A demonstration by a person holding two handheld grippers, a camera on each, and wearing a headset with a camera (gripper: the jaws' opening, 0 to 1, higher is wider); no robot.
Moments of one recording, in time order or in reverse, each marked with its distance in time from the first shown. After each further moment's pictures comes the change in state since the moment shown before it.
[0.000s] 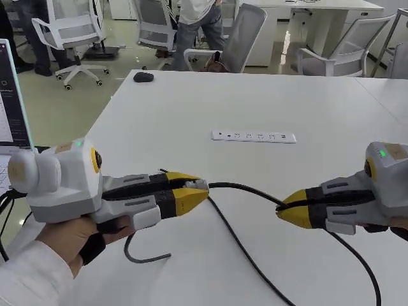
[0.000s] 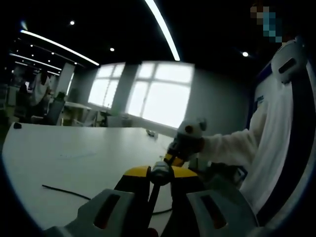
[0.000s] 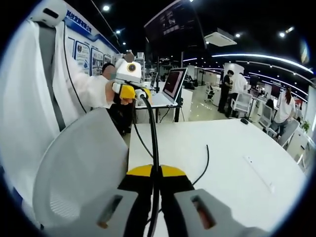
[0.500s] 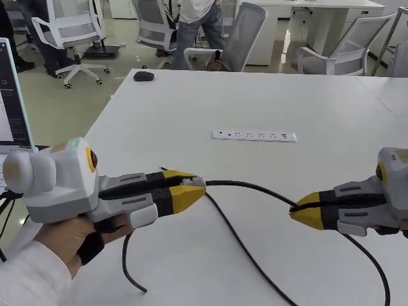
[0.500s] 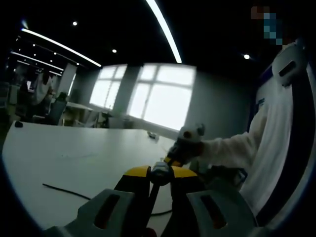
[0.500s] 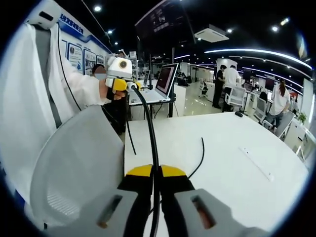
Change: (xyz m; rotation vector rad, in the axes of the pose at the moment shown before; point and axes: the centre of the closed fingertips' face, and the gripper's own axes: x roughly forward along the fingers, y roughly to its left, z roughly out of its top) left arm -0.002 0.001 0.003 -0.011 -0.020 0.010; right arm -0.008 -0.009 -0.014 0.048 0.009 -0.042
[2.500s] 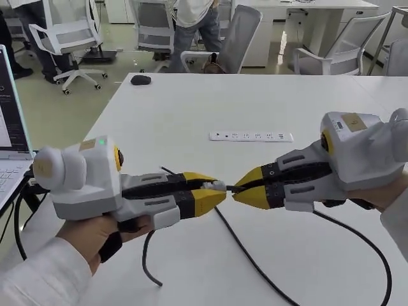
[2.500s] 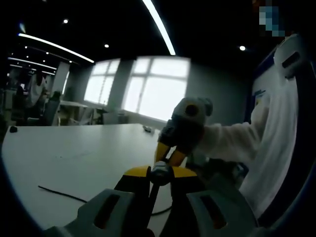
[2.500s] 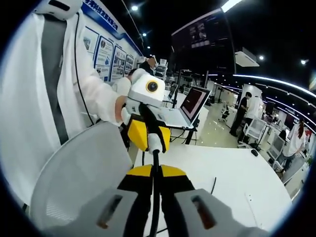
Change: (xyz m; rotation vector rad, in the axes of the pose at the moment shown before) left arm 0.027 -0.017 -0.008 0.039 0.068 -0.039; right arm 0.047 0.041 0.088 -0.253 -0.086 0.160
